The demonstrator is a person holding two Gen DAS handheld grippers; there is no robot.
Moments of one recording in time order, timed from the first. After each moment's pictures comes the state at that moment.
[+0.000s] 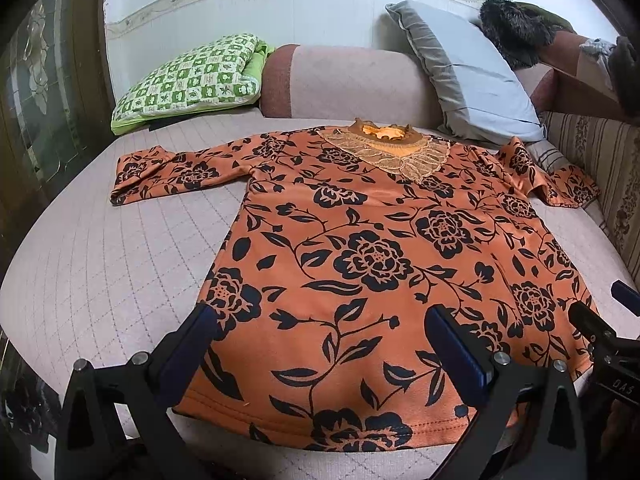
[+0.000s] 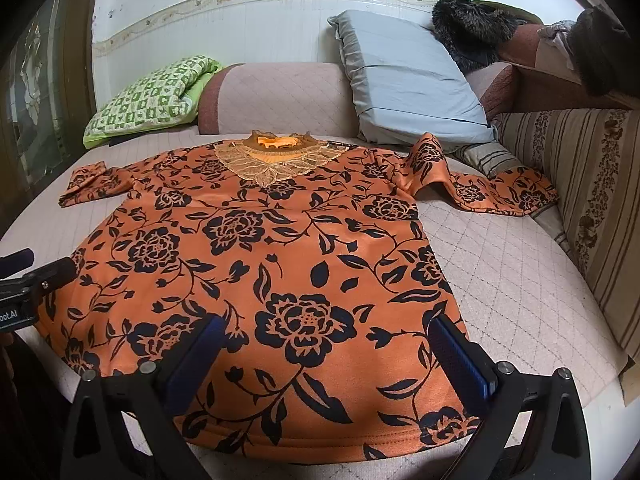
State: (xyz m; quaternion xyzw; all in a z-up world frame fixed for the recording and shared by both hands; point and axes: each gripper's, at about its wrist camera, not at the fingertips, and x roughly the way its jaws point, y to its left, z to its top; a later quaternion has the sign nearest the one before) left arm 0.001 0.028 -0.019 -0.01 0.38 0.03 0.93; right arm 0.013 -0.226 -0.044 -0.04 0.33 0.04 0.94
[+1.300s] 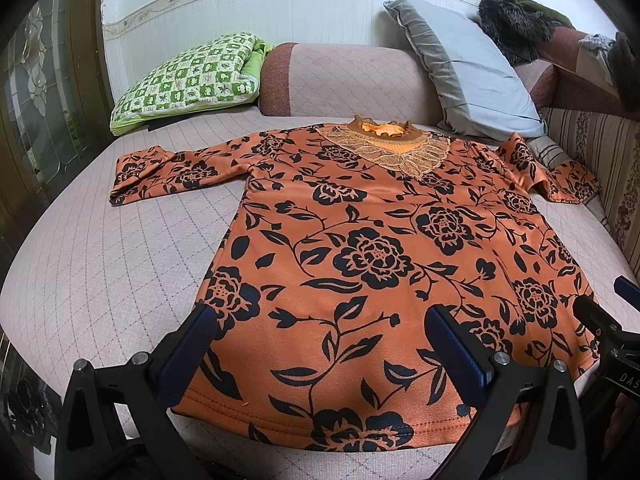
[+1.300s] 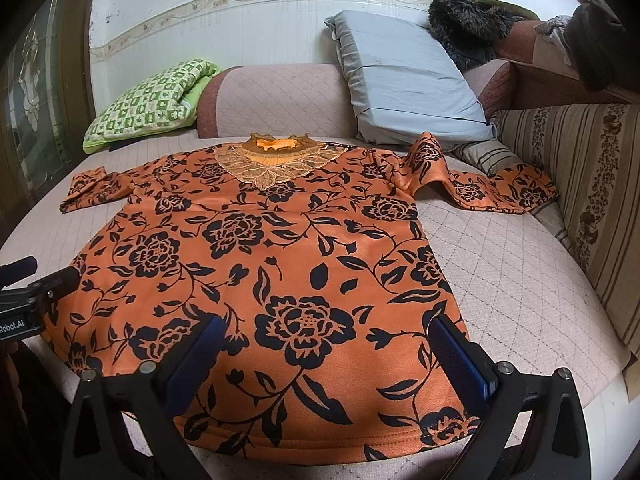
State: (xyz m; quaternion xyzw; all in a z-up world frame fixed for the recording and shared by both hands) left arm 0.001 0.028 -0.020 -0.01 0.38 0.03 0.93; right arm 0.012 -0.227 -0.044 -0.04 0.33 0.04 0.94
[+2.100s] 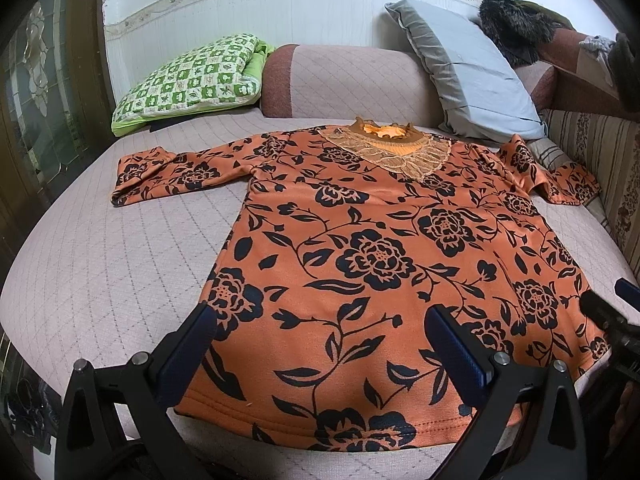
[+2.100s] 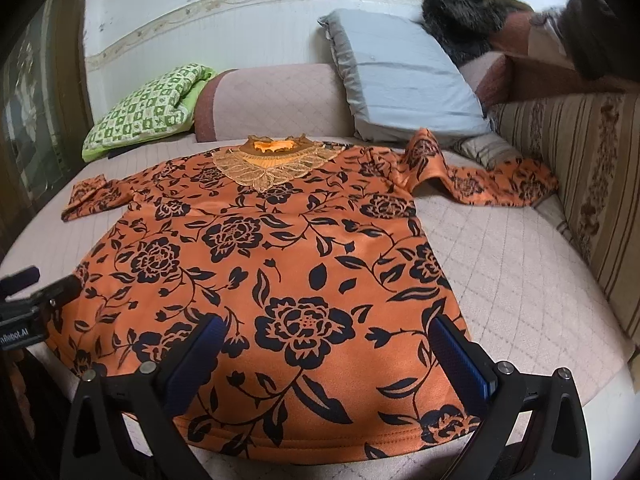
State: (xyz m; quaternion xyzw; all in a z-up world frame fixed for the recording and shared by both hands) left arm 0.000 0.031 -0.020 -0.02 0.38 0.04 0.93; right arm 0.014 -0.239 -0.039 0.01 0.34 0.04 0.94
